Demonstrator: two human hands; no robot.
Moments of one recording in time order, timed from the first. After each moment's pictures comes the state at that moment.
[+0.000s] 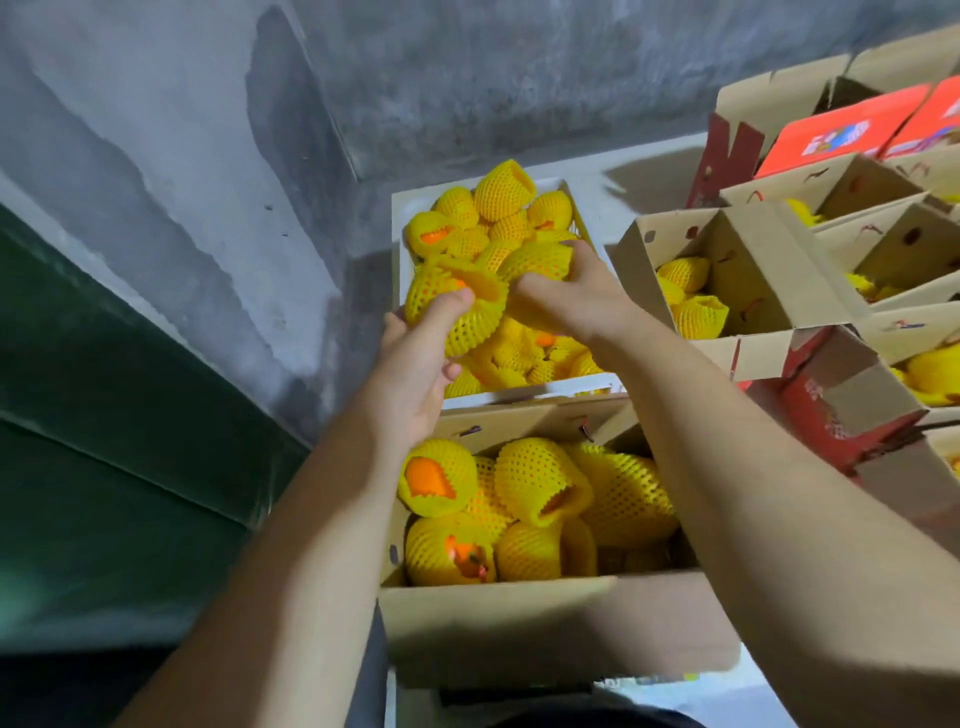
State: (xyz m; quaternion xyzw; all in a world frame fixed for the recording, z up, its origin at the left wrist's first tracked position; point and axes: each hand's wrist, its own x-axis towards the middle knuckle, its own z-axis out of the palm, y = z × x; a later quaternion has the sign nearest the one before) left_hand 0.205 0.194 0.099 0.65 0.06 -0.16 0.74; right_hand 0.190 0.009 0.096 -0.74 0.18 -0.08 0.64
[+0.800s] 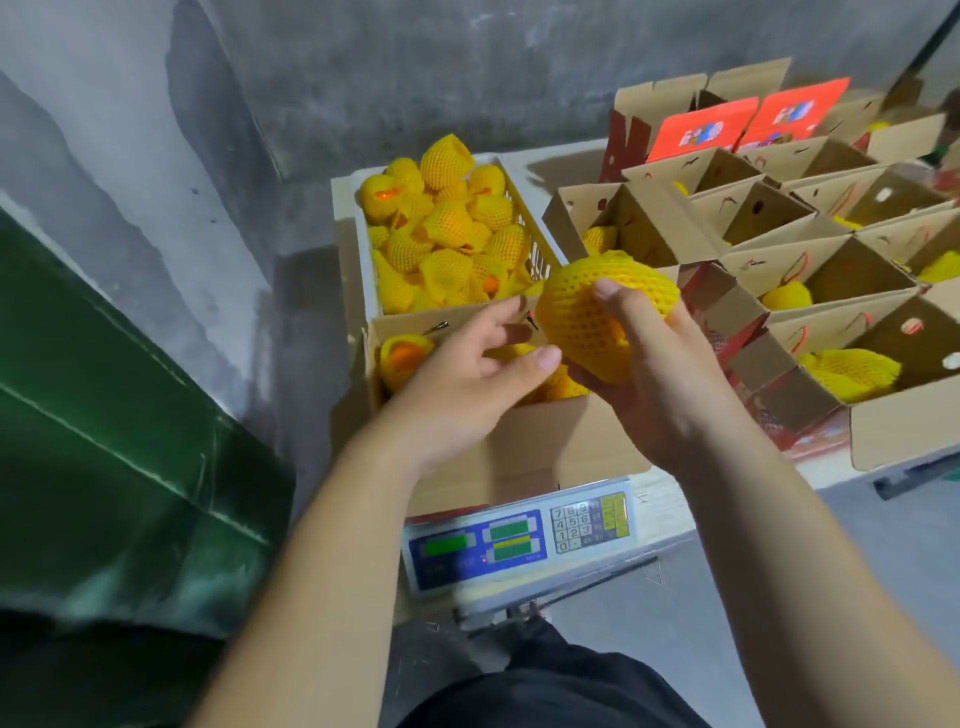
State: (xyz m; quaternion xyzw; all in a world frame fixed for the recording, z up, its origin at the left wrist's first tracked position) left_hand 0.031 0.252 0.113 0.71 -0.28 -0.28 0.59; right_hand -0.056 0.096 0.129 -0.57 0.23 -0.20 0.77
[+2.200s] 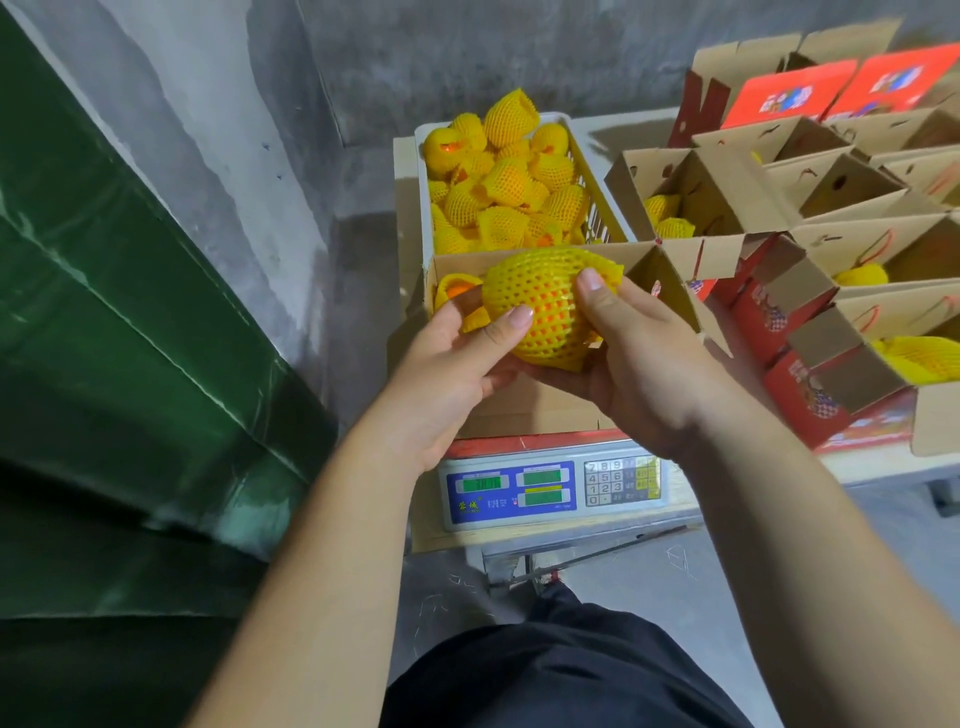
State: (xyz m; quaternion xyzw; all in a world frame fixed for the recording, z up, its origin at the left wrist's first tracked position) left_hand -0.001 0.311 0.090 0.60 -0.11 -0.29 0.73; right_hand -0.073 0.145 0.115 -0.56 0.11 -0.03 0.82
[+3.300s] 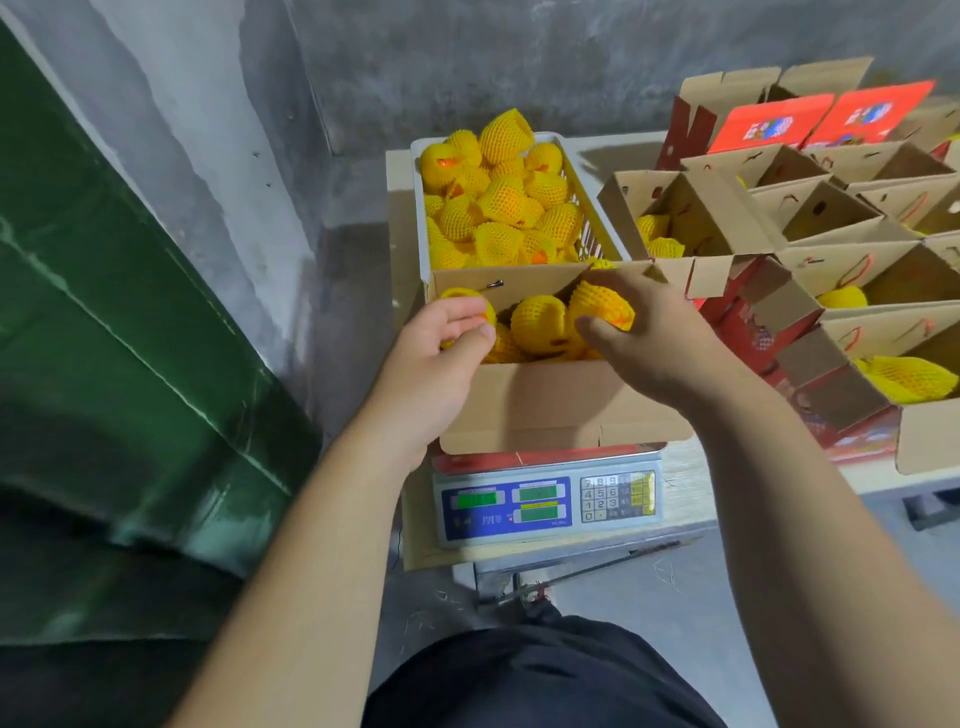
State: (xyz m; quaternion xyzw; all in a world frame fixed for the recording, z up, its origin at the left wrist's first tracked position) left_hand 0.007 0.320 0.108 0.75 -0.11 -0.18 0.63; right_hand -0.043 0.099 0.105 -0.94 0.13 -0.12 0.30
